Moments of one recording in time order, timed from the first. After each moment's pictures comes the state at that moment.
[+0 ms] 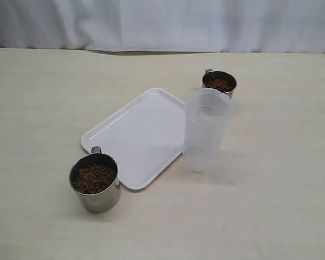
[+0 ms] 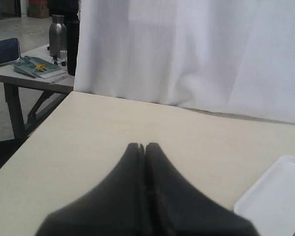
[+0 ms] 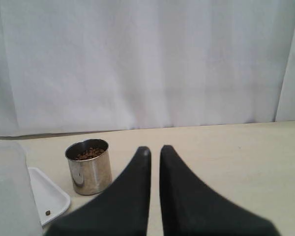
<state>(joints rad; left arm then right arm) 0.06 0.00 0.00 -0.05 0.19 -0.05 0.13 0.00 0.00 0.04 0.11 -0.01</state>
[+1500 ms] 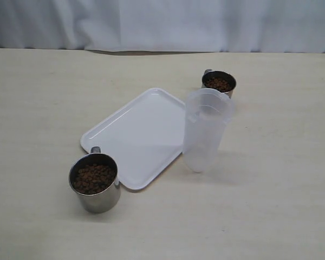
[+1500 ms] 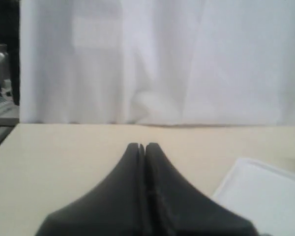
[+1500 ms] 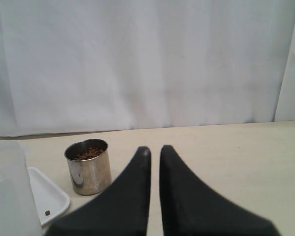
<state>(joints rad) -0.09 0.29 0.00 0.13 -0.16 -0.17 0.13 0.00 0.00 0.04 0.11 -0.01</state>
